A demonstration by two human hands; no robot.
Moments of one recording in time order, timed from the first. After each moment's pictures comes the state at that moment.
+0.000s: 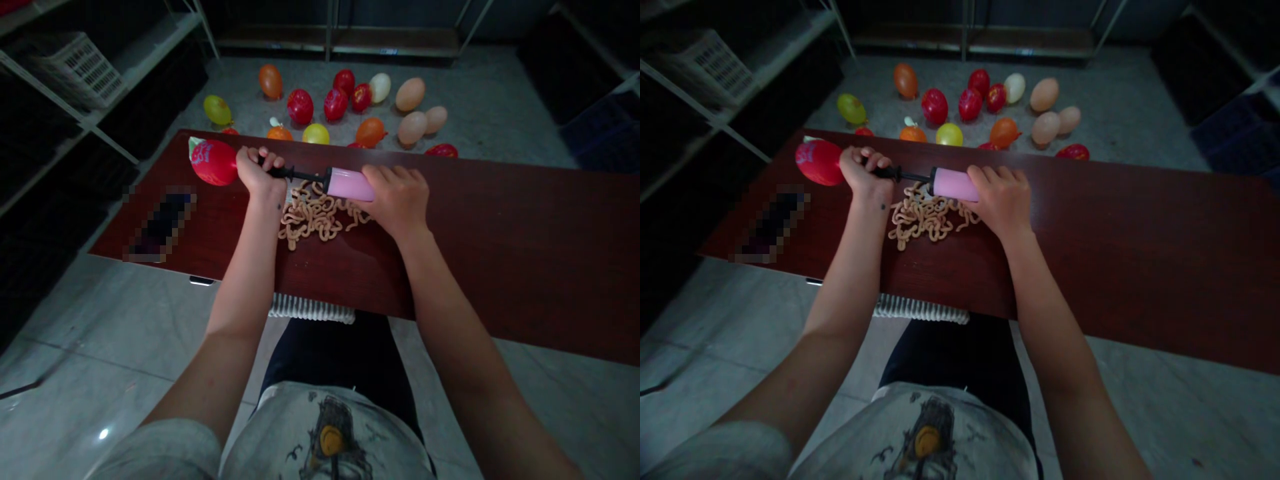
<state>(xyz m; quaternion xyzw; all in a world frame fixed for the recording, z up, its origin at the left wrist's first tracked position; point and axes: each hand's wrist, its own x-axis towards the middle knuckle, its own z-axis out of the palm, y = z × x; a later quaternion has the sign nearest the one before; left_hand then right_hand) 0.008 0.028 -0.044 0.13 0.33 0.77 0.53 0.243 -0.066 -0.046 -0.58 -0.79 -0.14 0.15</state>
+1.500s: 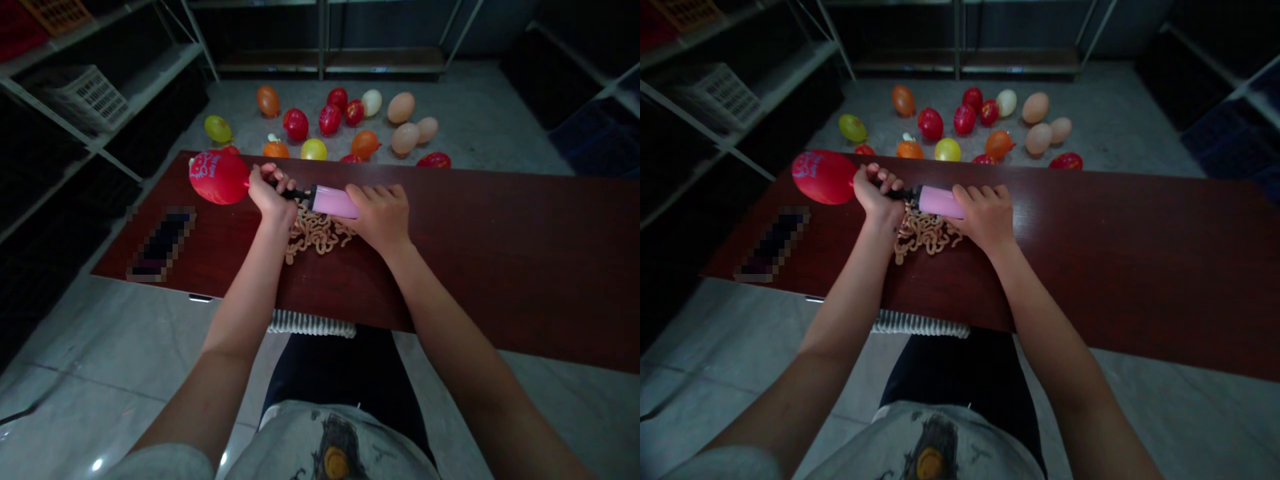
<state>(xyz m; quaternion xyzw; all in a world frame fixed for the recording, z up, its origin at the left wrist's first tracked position) 0.042 0.005 -0.026 0.08 0.30 0.77 0.56 0.229 -0.065 -0.058 -0.57 -0.78 -0.17 0.17</state>
